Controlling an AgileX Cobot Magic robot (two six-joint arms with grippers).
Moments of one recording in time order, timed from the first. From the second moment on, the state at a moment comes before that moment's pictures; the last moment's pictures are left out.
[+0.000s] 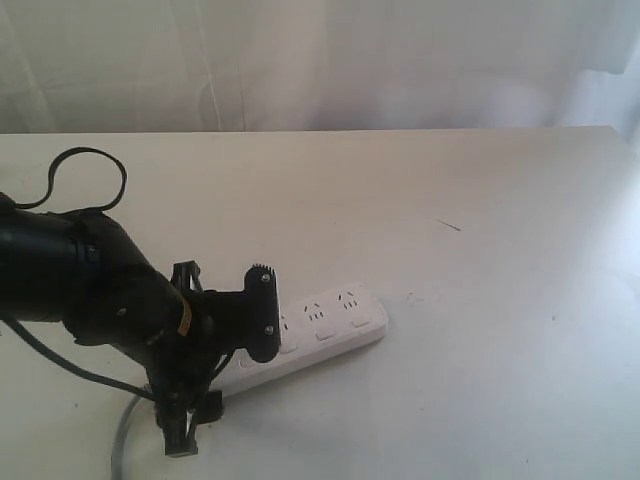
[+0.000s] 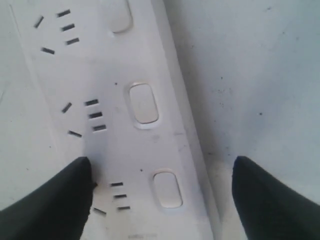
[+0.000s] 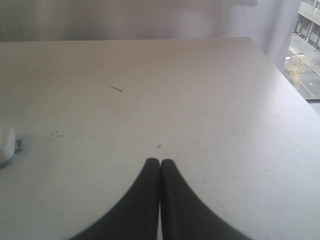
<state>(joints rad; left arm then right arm) -0.65 1.68 -0.83 0.19 0.45 0.57 -0.04 0.00 0.00 0.16 0.37 -0.12</state>
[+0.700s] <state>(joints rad) -0.65 1.67 -0.85 0.17 0.52 0.67 -0.04 0.00 0.00 0.16 0.37 -0.12</state>
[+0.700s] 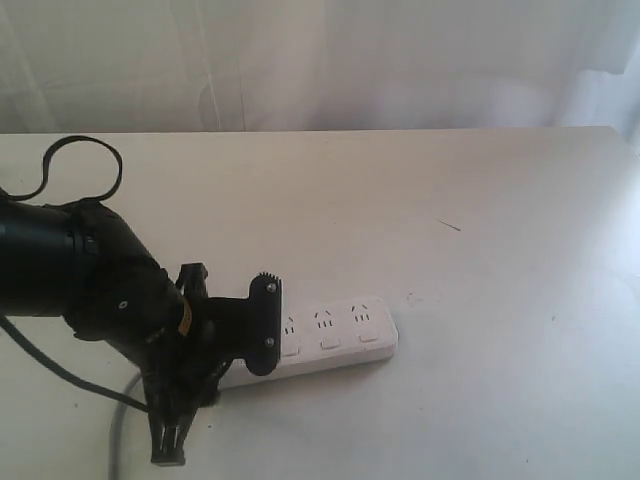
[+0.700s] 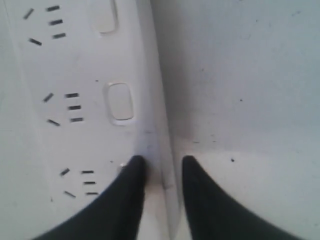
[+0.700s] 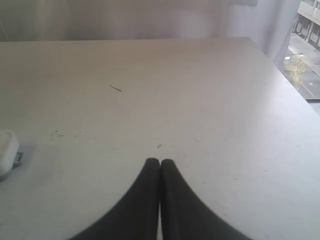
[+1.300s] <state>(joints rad) -0.65 1.67 -0.96 0.32 0.66 0.60 -0.04 0.00 0.00 0.16 0.37 -0.12</state>
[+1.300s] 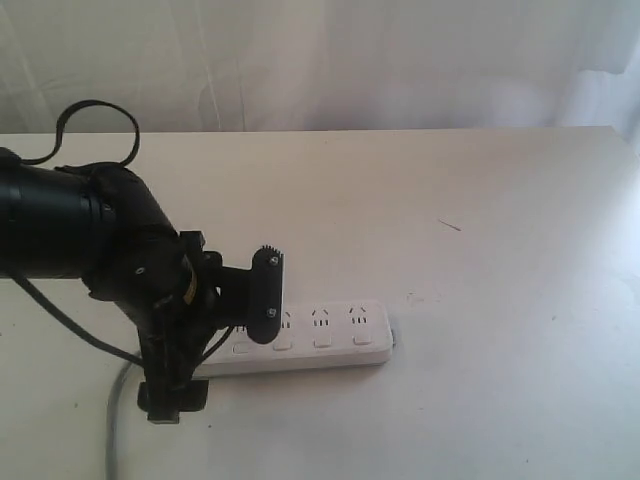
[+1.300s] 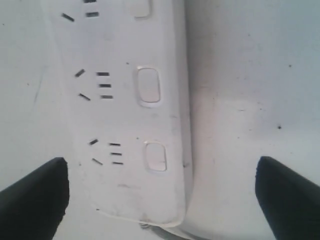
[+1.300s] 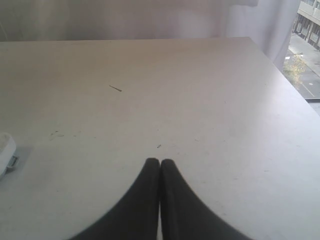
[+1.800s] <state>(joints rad) -0.62 1.77 -0.99 0.27 0.65 0.75 -0.04 0.00 0.00 0.16 0.37 -0.12</state>
